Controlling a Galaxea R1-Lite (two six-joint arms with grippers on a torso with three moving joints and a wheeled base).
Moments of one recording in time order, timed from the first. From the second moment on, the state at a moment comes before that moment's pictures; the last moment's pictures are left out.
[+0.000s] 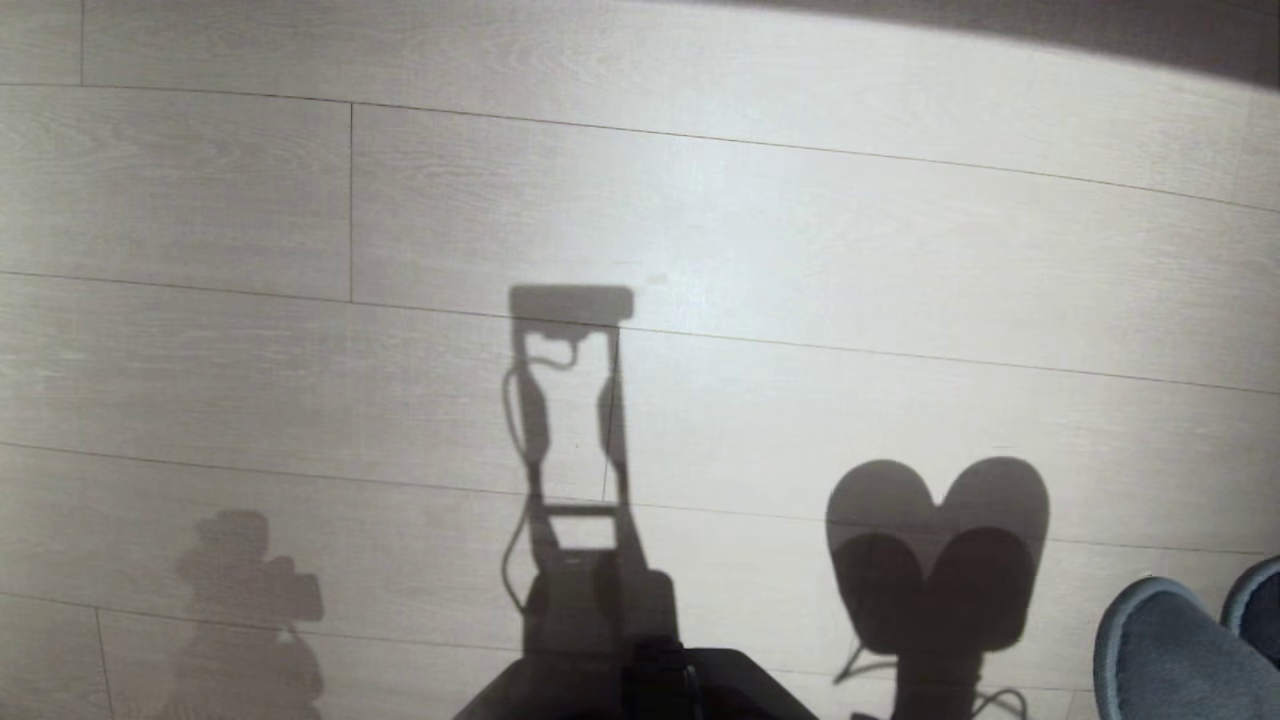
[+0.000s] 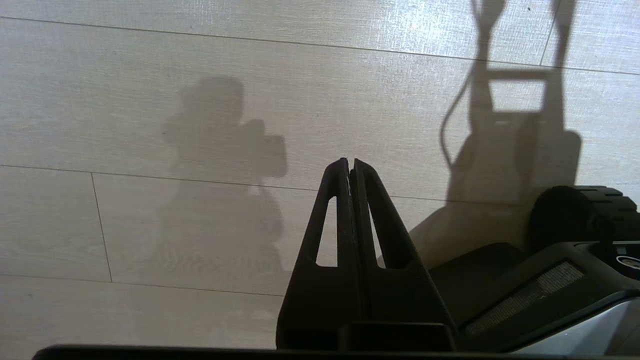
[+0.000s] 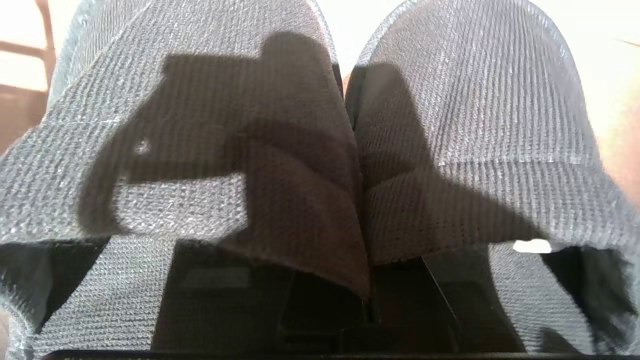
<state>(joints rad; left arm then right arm) 0.00 0.00 0.00 0.00 0.00 -0.01 0.00 0.00 0.00 -0.02 0.03 -0.11</state>
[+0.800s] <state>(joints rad) 0.00 0.00 0.00 0.00 0.00 -0.01 0.00 0.00 0.00 0.01 0.03 -0.10</state>
